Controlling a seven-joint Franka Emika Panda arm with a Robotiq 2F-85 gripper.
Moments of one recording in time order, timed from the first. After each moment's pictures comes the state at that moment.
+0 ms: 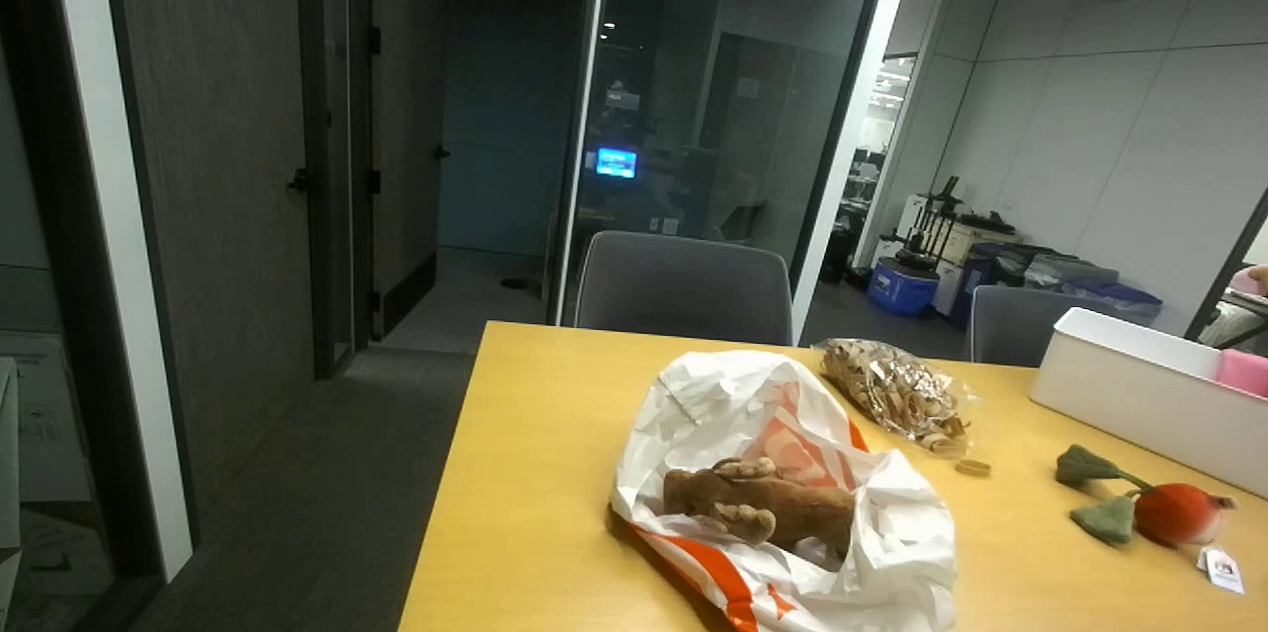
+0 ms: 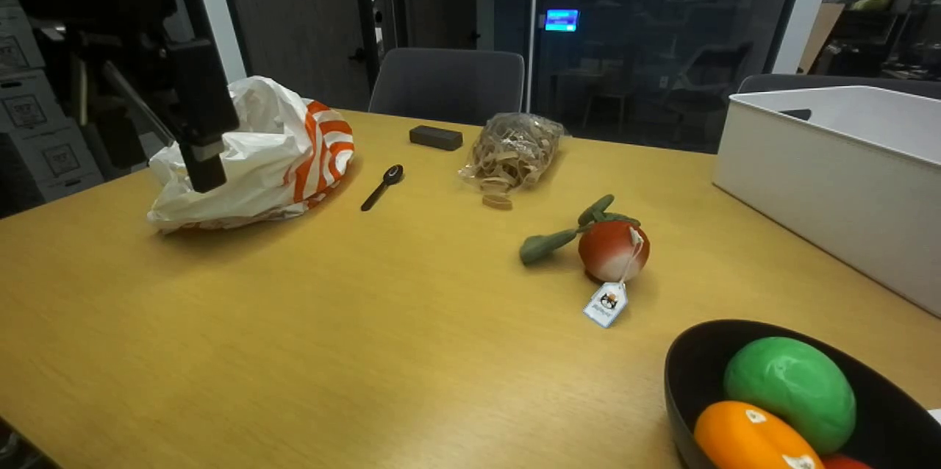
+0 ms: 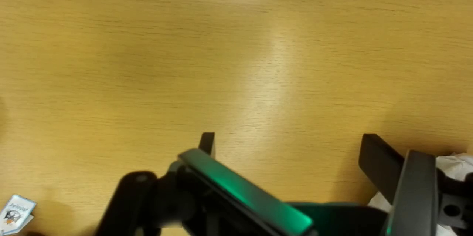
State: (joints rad) arm 0.00 -0.87 -0.07 -2.77 -0.03 1.91 -0.13
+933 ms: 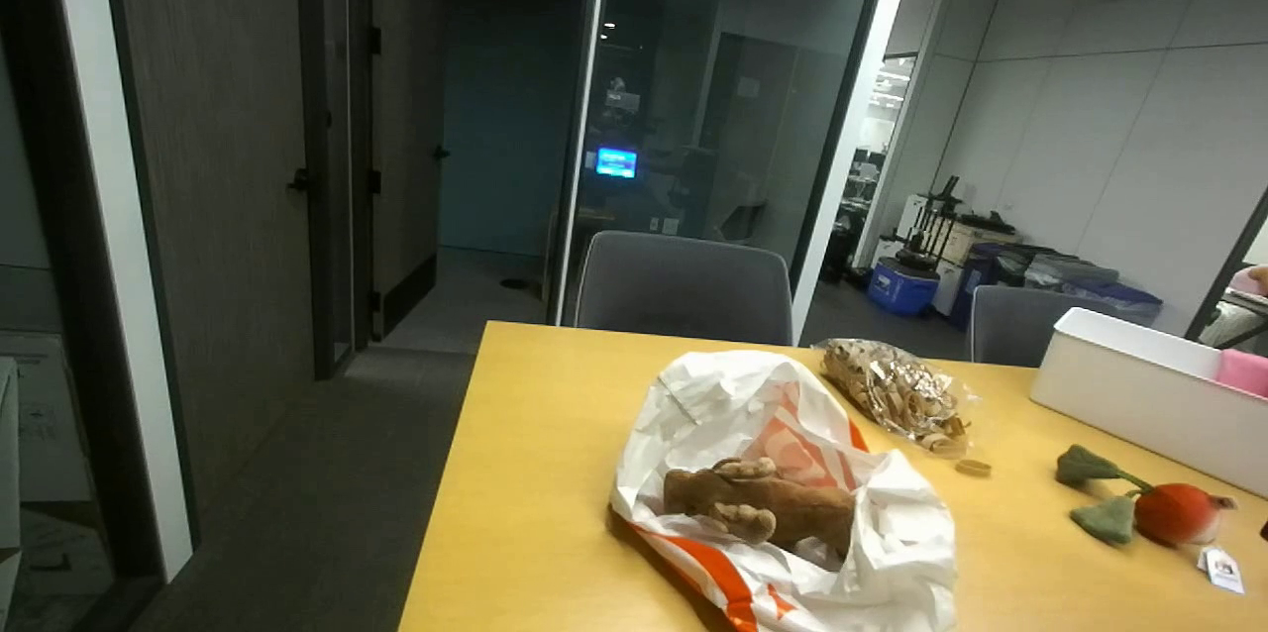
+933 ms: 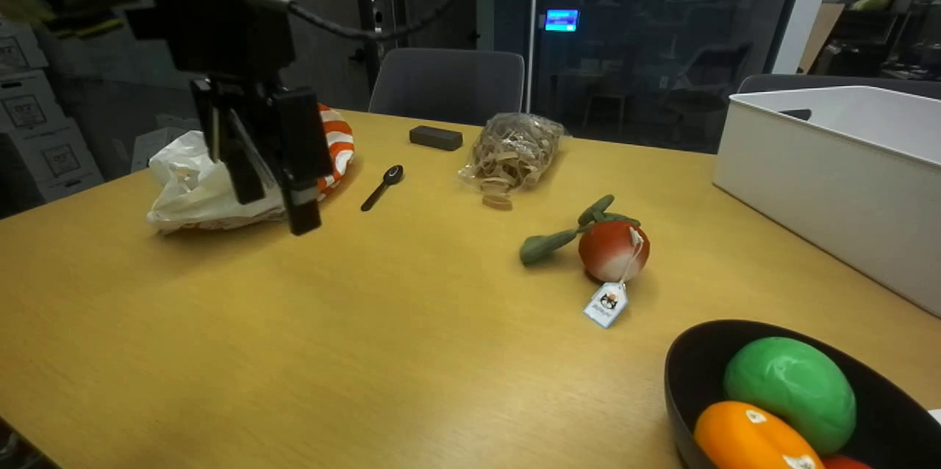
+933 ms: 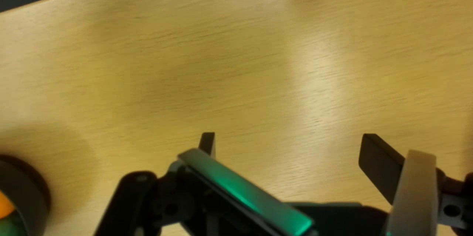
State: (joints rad) arm -0.15 -0.62 -0.06 -2.70 -0.14 2.04 0.07
